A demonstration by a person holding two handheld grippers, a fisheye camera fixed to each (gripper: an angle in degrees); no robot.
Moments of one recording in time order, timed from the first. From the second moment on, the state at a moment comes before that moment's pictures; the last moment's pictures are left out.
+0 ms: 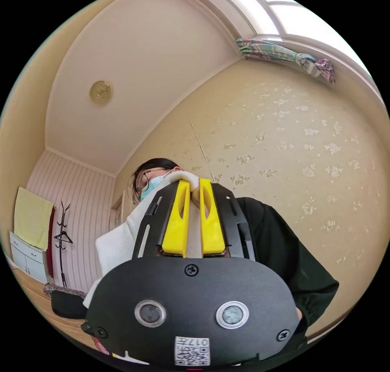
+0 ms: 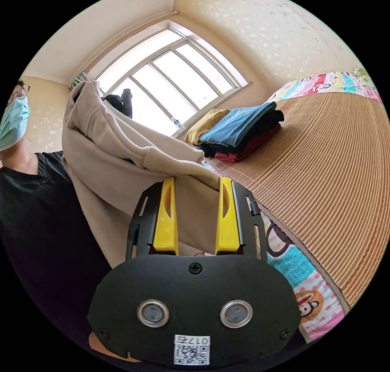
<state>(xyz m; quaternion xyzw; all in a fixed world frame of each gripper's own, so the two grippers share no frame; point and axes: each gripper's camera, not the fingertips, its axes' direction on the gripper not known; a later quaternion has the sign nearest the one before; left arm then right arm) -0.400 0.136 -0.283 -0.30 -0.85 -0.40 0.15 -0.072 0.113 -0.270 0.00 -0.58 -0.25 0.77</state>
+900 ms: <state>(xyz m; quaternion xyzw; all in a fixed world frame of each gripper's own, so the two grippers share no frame) -0.403 0.128 -0.332 -0.44 -0.75 -0.45 -0.23 0.177 0.135 -0.569 0.54 -0.62 -0.17 0.54</state>
